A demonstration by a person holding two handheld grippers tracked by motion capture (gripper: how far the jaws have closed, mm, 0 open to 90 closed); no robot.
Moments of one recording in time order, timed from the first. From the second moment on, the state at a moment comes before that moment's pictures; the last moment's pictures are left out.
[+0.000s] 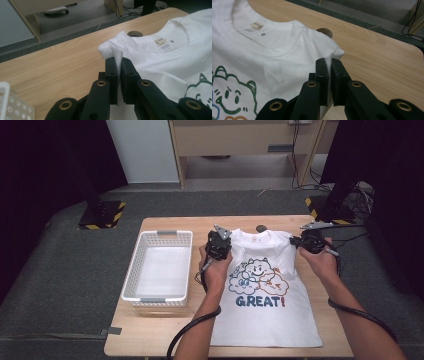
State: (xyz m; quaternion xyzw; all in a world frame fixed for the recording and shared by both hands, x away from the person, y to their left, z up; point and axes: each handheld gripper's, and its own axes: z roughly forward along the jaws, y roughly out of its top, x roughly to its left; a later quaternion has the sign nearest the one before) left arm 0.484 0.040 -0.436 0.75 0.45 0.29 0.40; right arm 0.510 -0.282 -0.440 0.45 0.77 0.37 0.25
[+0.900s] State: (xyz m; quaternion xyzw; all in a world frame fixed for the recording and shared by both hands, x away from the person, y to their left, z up) left arm 0.469 0.044 -0.430 0.74 0.44 0.30 0.40; right arm 0.486 -0.283 -0.430 0.45 0.77 0.39 0.25
